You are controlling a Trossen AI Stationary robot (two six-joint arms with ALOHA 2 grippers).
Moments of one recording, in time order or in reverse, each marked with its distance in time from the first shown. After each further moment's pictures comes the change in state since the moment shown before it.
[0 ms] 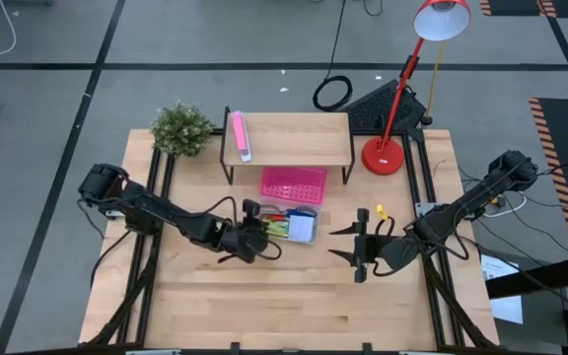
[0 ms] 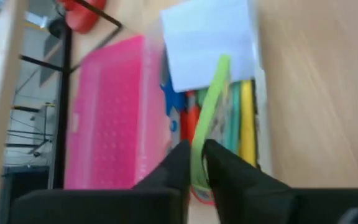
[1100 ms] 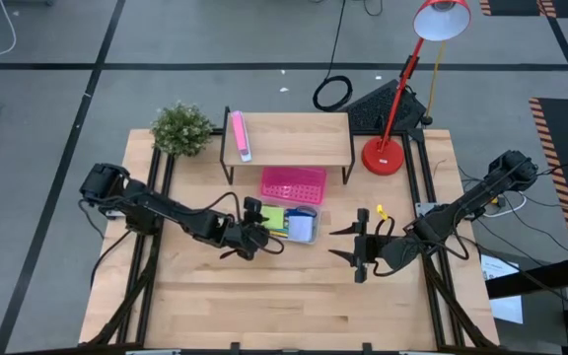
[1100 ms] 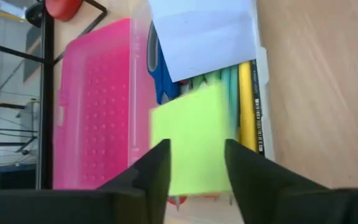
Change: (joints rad) left arm 0.042 0.002 0.000 -0.023 0.058 0.025; right arm 0.000 0.000 0.001 0.000 -0.001 -0.003
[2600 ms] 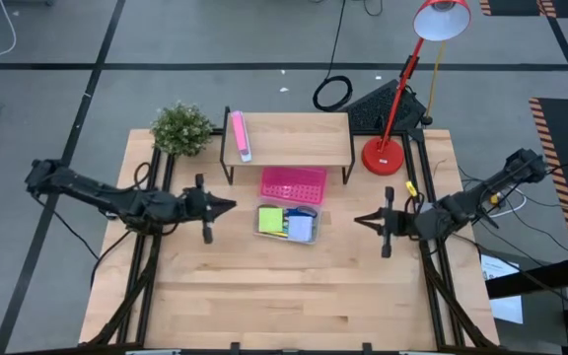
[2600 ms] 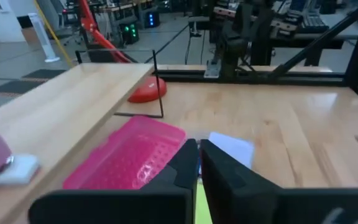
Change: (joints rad) left arm 0.012 -0.851 -0.465 0.351 0.089 -0.338; right arm -0.059 -0.491 -0.255 -0.115 -0.033 -0.023
